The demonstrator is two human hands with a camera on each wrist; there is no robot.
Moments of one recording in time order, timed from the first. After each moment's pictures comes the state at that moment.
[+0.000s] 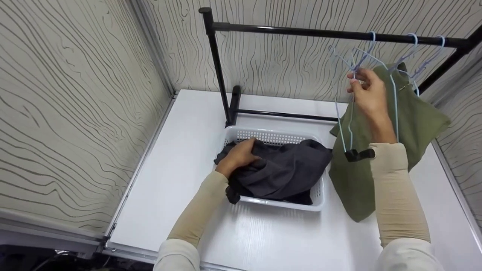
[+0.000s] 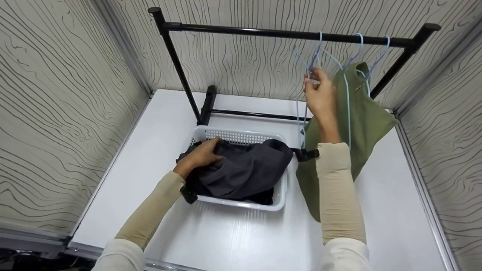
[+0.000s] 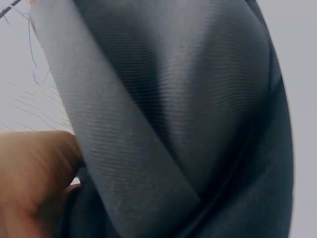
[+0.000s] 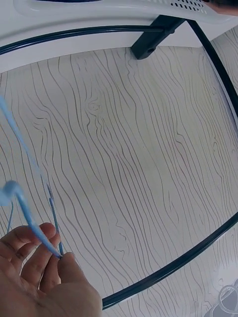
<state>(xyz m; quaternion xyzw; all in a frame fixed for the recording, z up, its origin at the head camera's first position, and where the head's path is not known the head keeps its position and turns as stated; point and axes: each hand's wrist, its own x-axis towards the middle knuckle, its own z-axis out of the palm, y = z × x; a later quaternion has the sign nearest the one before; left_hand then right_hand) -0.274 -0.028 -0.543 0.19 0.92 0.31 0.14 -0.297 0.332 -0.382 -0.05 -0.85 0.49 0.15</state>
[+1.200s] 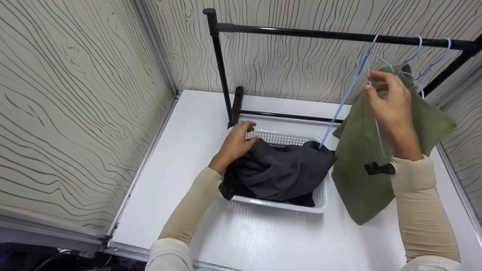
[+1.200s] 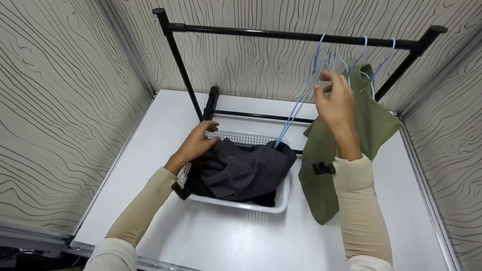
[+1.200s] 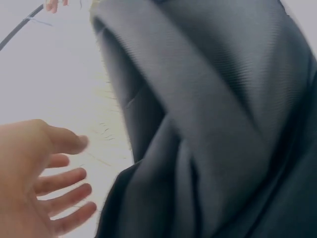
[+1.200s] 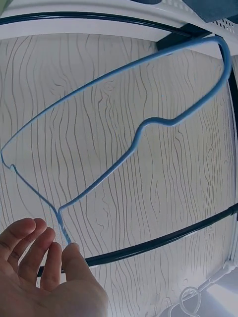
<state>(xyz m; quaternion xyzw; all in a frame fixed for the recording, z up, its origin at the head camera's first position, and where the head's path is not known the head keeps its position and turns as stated) -0.284 -0.045 -0.506 0.20 0.90 0.37 -0.01 -0.251 0.339 -0.362 -0.03 -0.90 0.39 0.21</state>
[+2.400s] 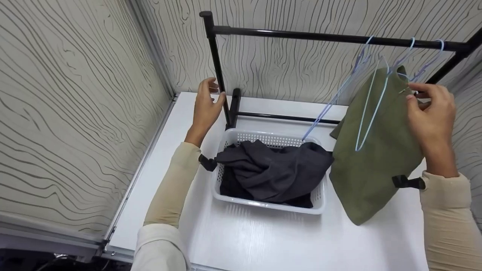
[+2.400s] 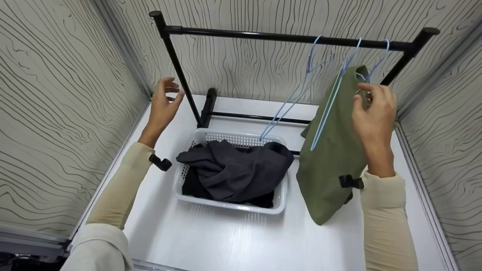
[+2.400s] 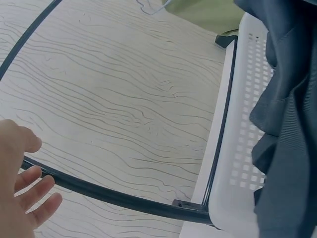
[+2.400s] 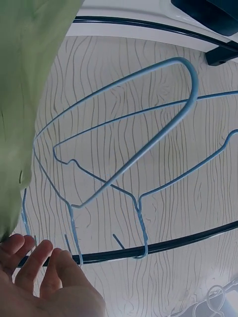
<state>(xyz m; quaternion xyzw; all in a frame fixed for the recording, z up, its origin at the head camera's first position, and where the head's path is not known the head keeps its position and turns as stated) -0.338 -0.100 -0.430 0.12 0.85 0.46 -0.21 -0.221 0.401 -0.367 -0.09 -0.88 0.33 0.34</state>
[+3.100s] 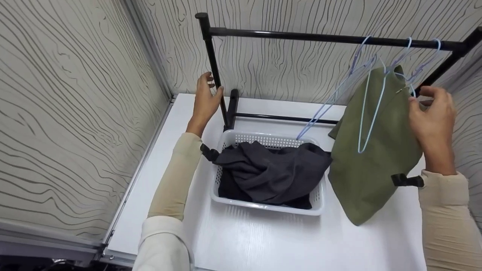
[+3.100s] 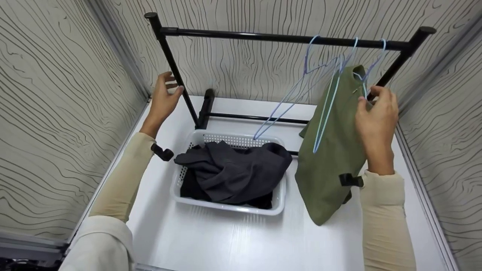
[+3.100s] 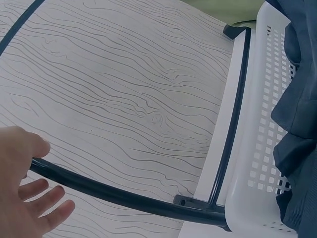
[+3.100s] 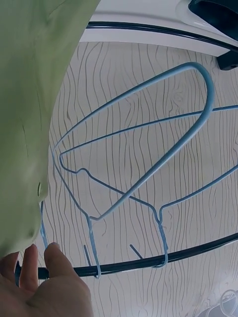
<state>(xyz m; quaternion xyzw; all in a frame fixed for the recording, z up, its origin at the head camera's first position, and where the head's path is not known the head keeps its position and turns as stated) -0.366 -0.096 -0.421 0.09 0.85 0.49 -0.15 -0.225 0.419 -0.371 -0.21 -0.89 0.32 0.24</state>
